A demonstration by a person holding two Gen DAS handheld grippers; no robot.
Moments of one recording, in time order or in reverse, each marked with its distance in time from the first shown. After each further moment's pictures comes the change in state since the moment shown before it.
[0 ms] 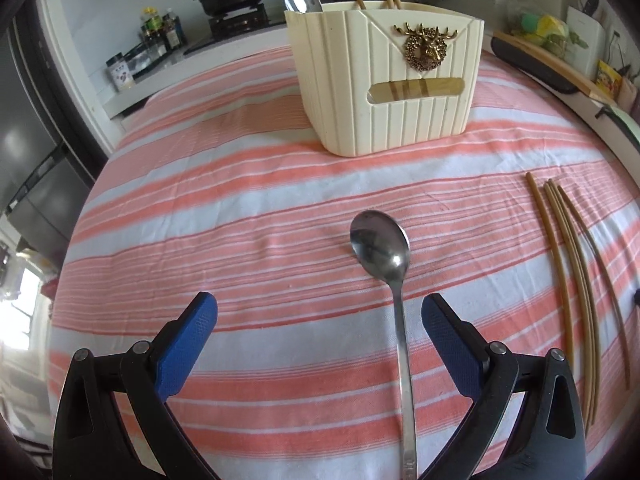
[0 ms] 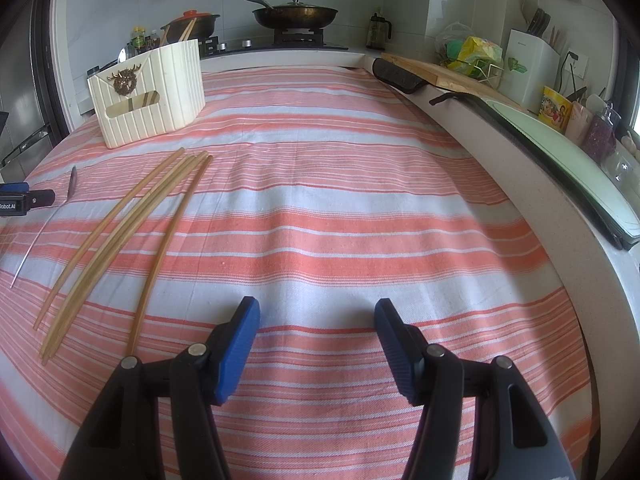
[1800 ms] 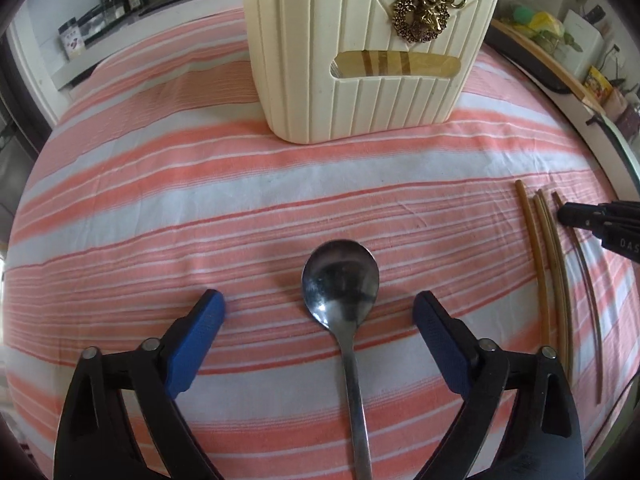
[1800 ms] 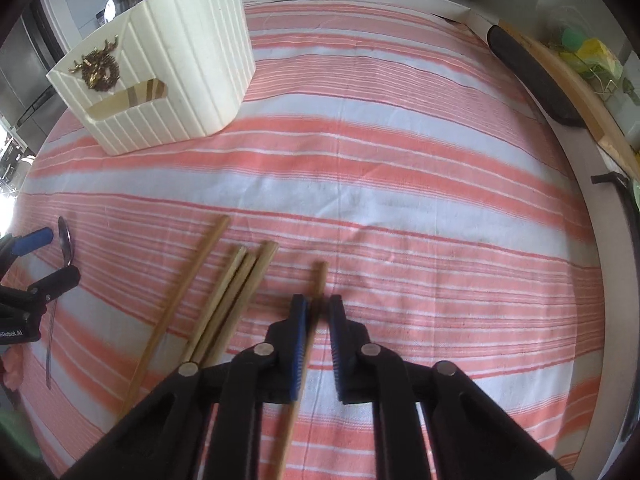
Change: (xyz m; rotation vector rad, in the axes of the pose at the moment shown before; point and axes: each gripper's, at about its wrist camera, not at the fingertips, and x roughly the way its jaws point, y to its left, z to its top) left arm 0.040 -0.014 0.028 -0.008 0.134 -0.148; right arm 0.106 0.076 0.146 -0.110 0.342 0.158
